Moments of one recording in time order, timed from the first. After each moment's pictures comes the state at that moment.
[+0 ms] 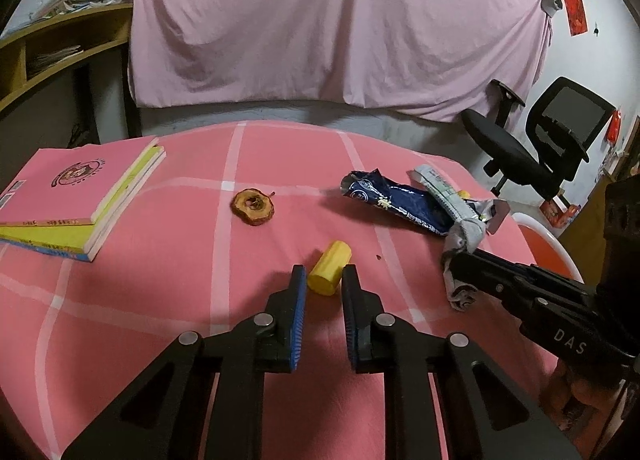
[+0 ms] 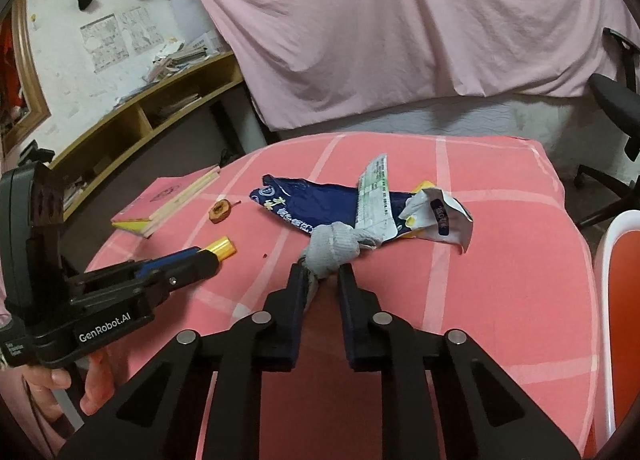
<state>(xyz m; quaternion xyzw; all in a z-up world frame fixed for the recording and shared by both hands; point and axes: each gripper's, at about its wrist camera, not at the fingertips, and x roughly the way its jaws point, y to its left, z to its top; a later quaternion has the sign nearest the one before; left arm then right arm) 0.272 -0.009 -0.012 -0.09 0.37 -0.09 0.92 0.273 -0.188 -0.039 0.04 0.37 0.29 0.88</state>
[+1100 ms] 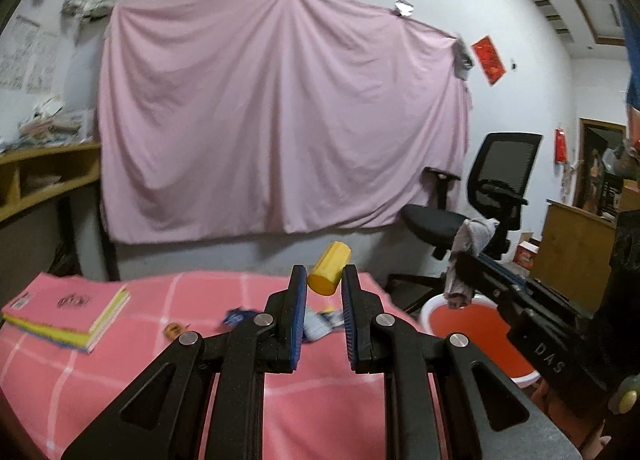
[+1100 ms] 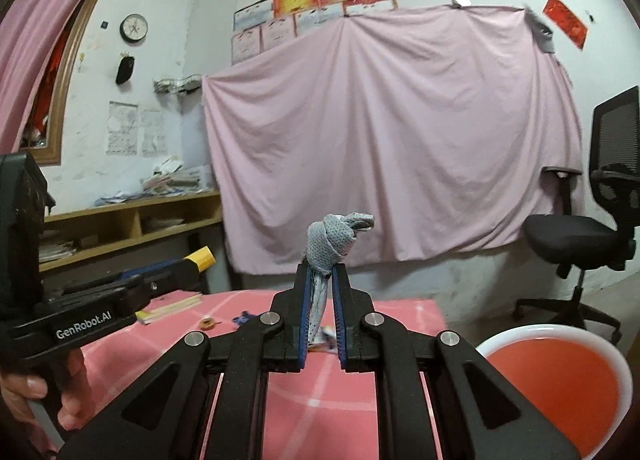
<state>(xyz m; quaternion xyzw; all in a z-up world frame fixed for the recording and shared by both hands) 0.180 -0.104 0.071 -0.03 0.13 -0.15 0.98 0.177 -0.266 0.034 0.03 0.07 0.20 0.98</state>
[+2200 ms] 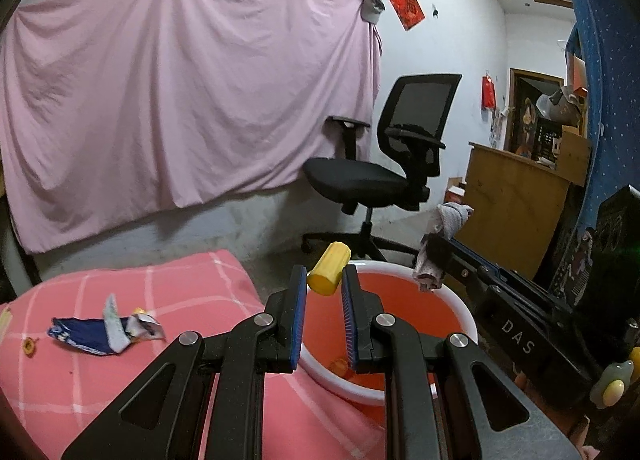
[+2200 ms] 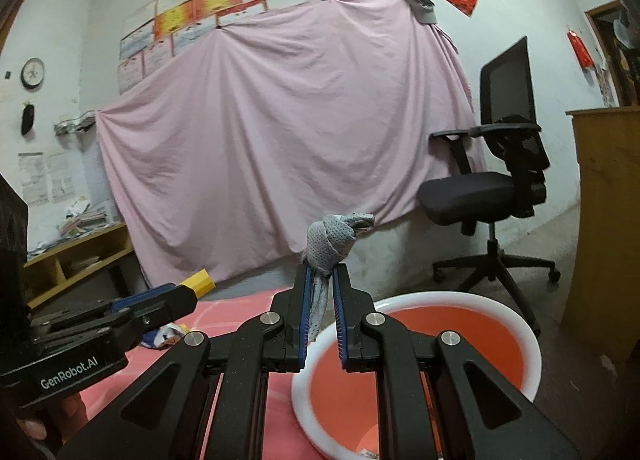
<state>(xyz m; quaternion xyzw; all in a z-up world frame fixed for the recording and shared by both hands) 0.228 -0.271 0.068 0.02 0.21 -0.30 0.93 0.174 -0.400 0.020 0.12 0.10 0.04 0.99</state>
